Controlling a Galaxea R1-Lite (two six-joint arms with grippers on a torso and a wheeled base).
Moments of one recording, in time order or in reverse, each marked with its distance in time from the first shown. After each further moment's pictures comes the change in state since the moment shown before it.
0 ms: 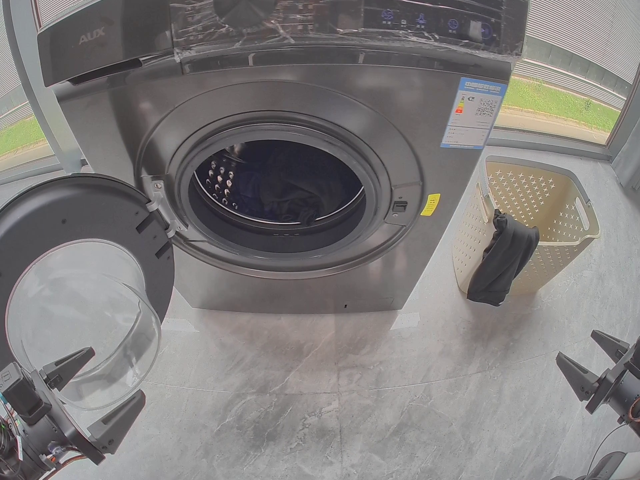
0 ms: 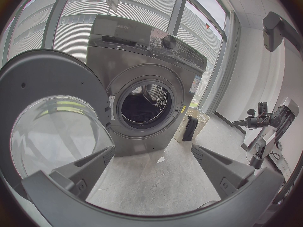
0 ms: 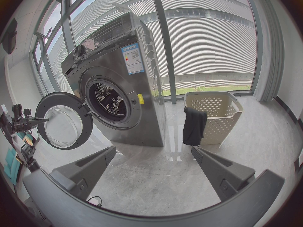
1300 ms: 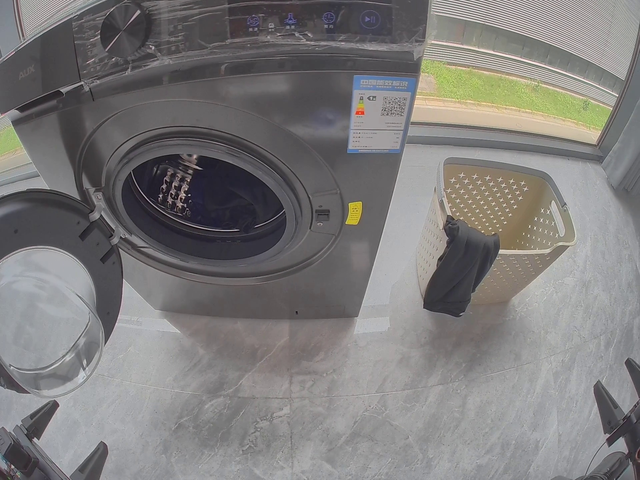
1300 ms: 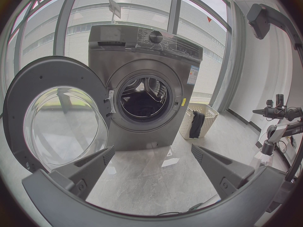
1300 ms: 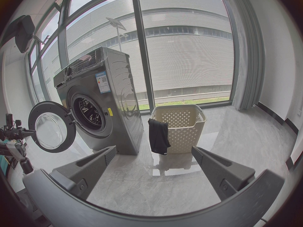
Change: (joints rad) left arm 0.352 -0.632 0.000 0.628 -0.181 0.066; right arm -0.161 -0.565 0.000 0.423 0.024 -0.020
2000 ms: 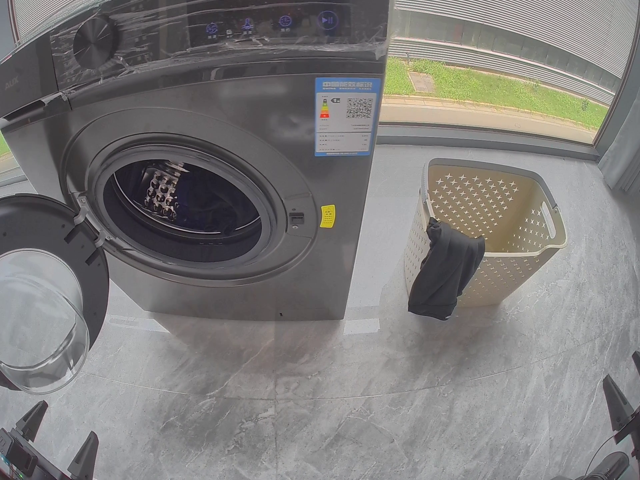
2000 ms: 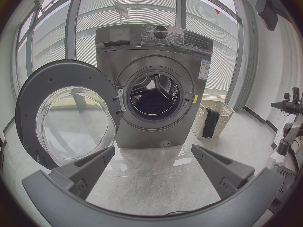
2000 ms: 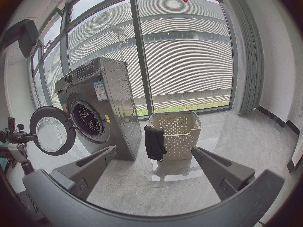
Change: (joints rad) left arm 0.116 -0.029 0.000 0.055 0.057 0.024; right arm -0.011 -0.029 -0.045 0.023 0.023 0.000
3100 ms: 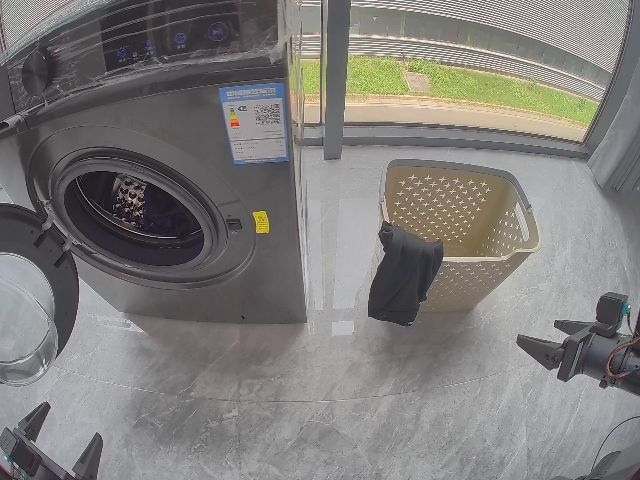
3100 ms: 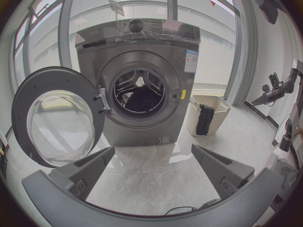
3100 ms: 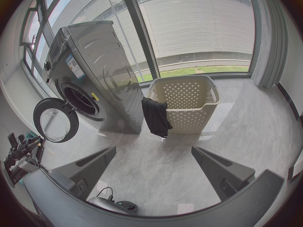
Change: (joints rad) left arm 0.065 0.041 0.000 0.004 -0.042 0.036; right arm 0.154 0.936 -0.193 -0.316 0.056 0.087
